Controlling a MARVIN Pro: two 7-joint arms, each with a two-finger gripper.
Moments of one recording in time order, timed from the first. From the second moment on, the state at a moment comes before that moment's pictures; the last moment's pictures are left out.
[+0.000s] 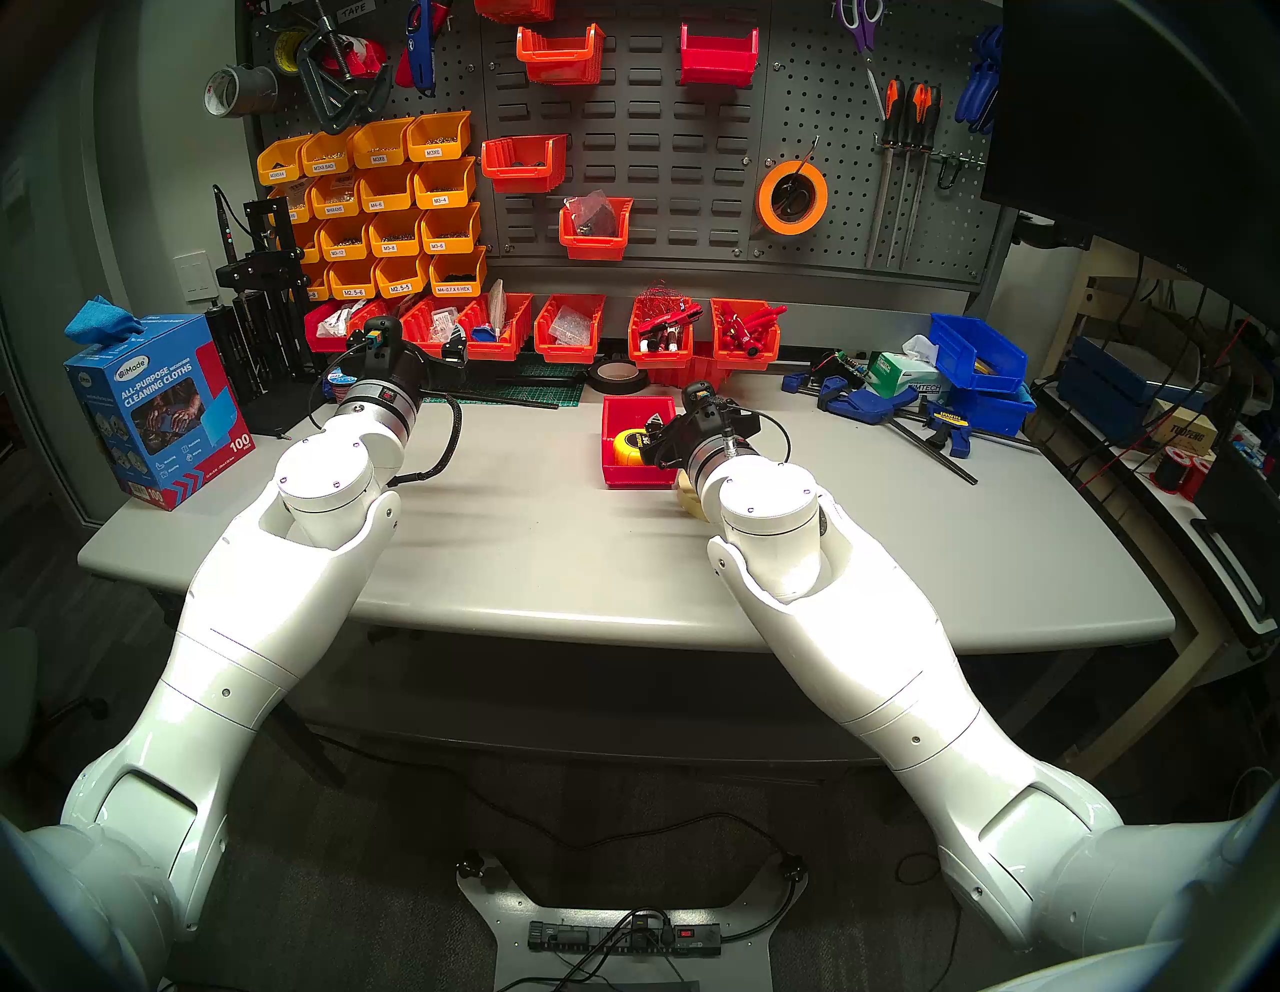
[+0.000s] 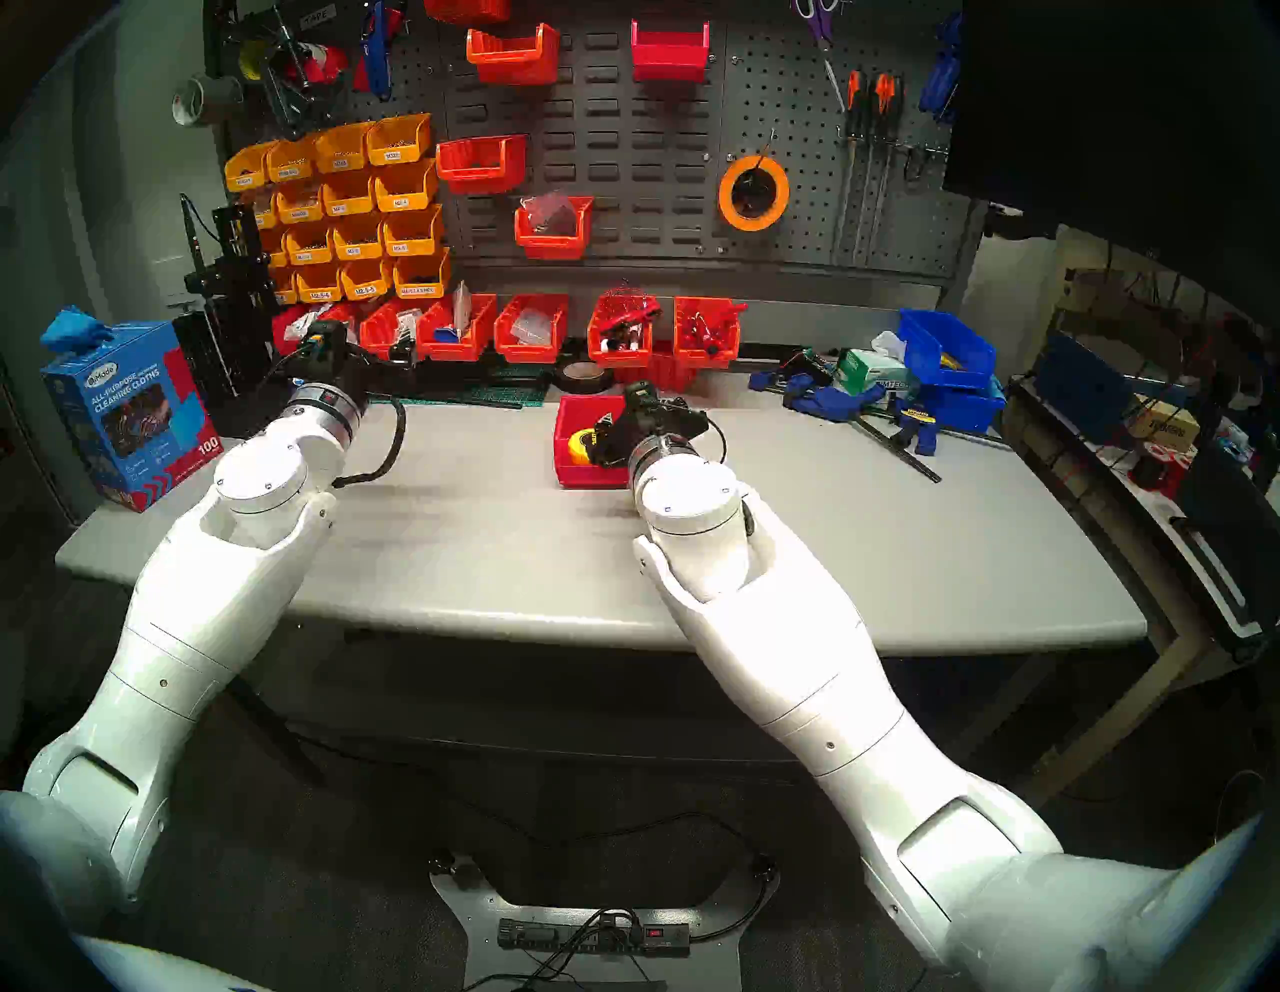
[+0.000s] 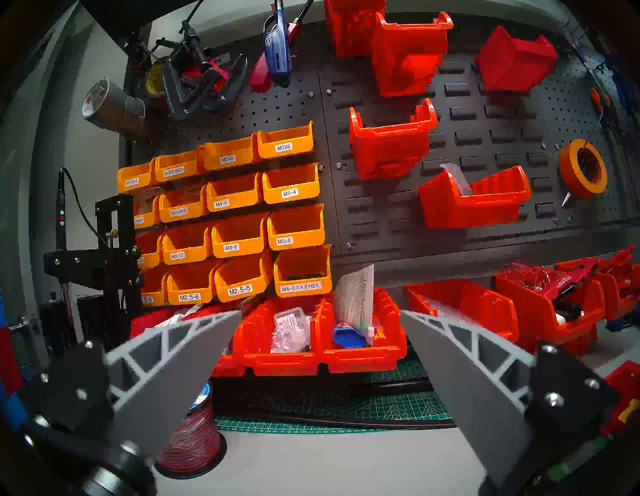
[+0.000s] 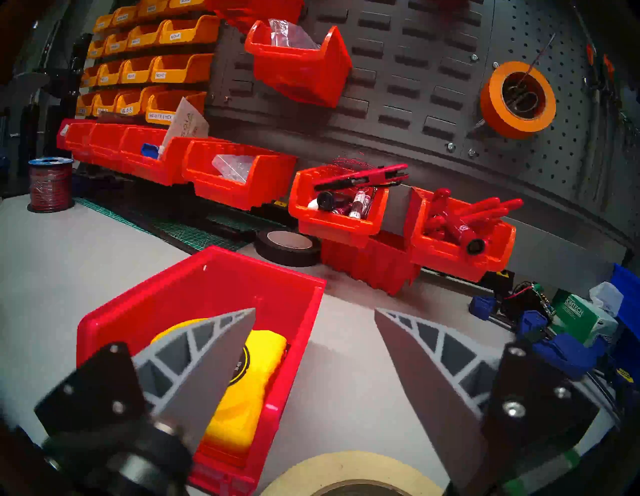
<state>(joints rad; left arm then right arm) 1.17 -0.99 -1.29 -1.61 -0.48 0.10 0.27 -1.15 -1.33 1.00 -1.68 0.25 0.54 -0.33</state>
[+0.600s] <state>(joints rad) 1.17 -0.99 -1.29 -1.61 -0.48 0.10 0.27 -1.16 -1.35 1.00 -1.67 0.26 0.54 -0.35</state>
